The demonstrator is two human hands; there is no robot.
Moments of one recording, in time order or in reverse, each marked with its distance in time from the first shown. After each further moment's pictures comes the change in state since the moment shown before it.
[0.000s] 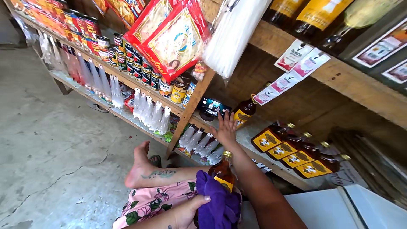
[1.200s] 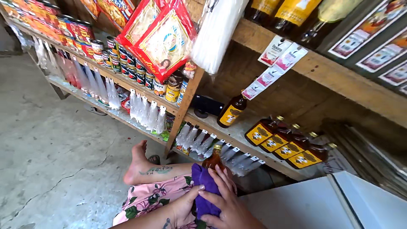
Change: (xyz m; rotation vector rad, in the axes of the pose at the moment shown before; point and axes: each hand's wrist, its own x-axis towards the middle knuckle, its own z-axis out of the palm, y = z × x) left_hand 0.008 -0.008 0.009 0.033 -0.028 0.056; right_hand -0.245 -0.037 -0.106 0.551 0.073 -0.629
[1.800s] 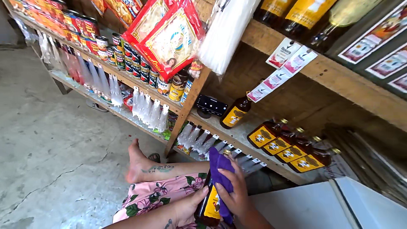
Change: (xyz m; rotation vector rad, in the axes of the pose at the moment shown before) left_hand -0.003 0.000 -0.003 0.185 -0.027 -0.010; right_hand 0.015 0.035 0.010 0.044 0.340 0.134
